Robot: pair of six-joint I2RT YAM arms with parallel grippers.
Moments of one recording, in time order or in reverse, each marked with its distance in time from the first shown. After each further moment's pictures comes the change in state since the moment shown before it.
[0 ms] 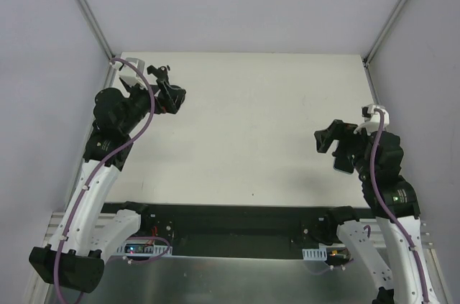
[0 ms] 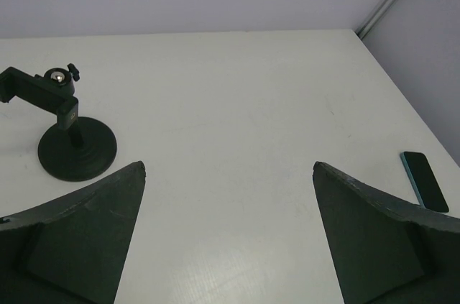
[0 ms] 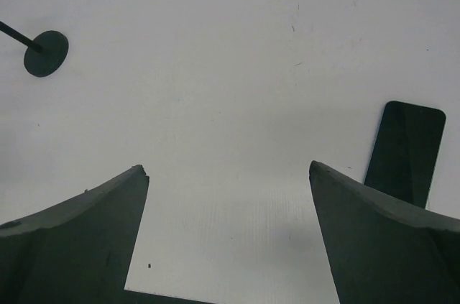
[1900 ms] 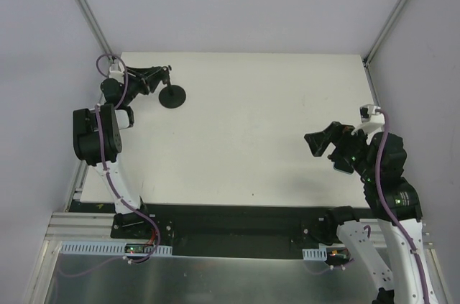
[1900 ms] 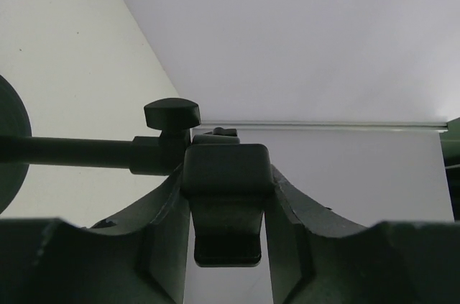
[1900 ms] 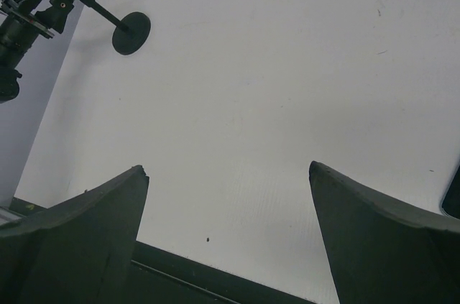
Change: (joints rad) left arm 0.426 1.112 0.062 1.185 0.483 -1.302; right arm 0.000 0.001 0.032 -0.003 -0.205 0.105
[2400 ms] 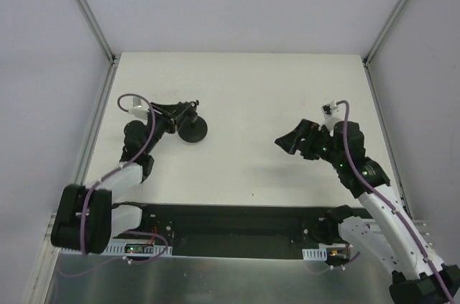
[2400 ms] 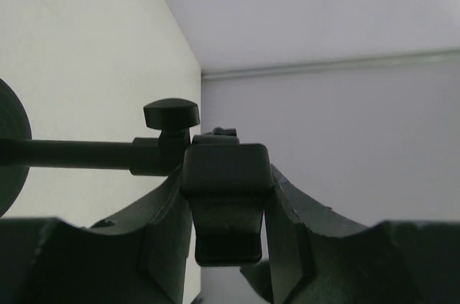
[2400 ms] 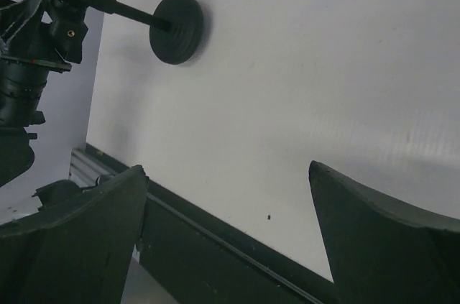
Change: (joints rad) left arm -0.308 -0.716 -0.636 -0.120 -0.370 0.119; right arm 0.146 0.145 -0.208 0.248 -0.103 0.231
